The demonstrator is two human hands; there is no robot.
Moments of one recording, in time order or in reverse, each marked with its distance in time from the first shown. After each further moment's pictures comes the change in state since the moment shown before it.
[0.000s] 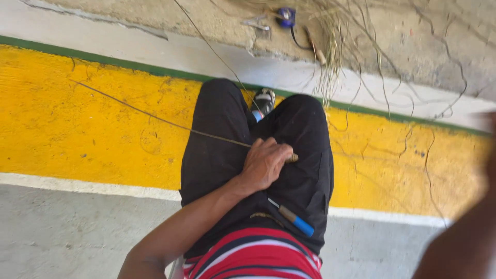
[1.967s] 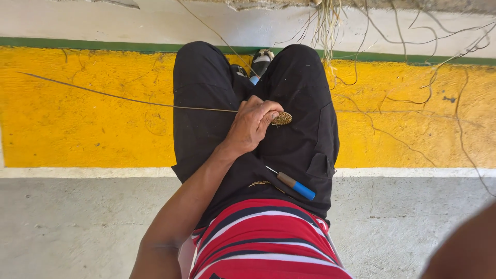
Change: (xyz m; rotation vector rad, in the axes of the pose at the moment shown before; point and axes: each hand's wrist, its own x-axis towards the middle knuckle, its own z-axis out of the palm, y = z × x) left_hand 0.008 -0.004 -0.017 -0.075 -0.081 -0.115; right_hand -0.112 0.134 -0.074 0.424 0.279 0.389
